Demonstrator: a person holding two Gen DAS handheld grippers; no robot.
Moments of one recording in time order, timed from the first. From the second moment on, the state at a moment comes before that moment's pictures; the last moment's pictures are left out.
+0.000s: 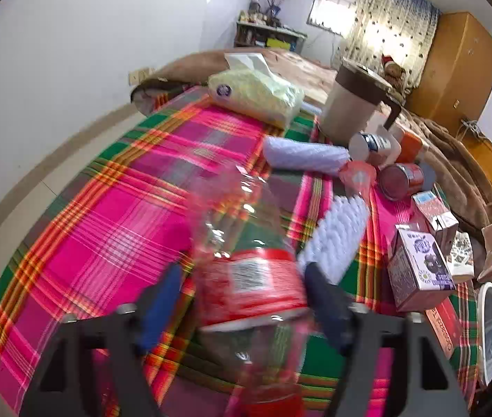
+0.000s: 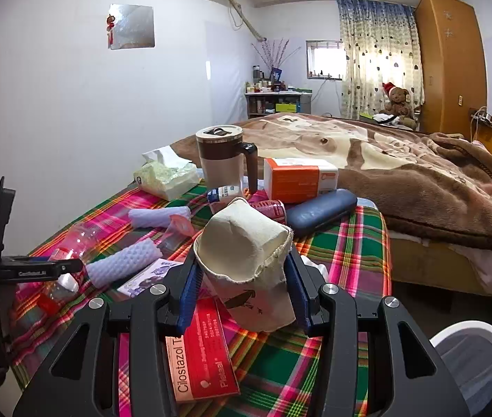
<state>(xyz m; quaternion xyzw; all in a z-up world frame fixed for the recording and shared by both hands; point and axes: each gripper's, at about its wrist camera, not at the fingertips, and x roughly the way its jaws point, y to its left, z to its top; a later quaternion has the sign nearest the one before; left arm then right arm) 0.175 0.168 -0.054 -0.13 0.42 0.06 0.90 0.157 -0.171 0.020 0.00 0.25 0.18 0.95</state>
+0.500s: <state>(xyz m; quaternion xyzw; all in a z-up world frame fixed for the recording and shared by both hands) 0.145 0.115 0.004 -0.09 0.36 0.00 0.93 0.135 -0.206 0.036 0.04 0.23 0.15 0.96</state>
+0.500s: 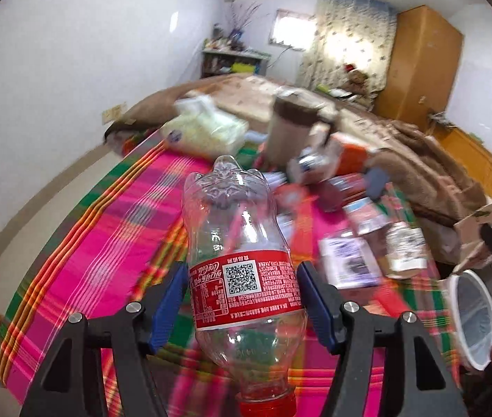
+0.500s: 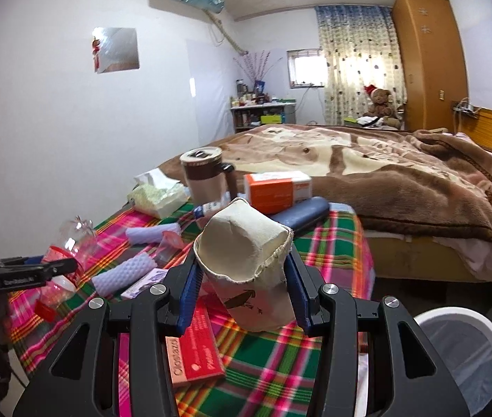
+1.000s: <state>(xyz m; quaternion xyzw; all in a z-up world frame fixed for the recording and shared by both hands) 0.135 -0.040 0.045 -0.03 0.33 -0.19 0.92 0.097 -0.282 0.038 0.08 0.24 0.05 0.97</state>
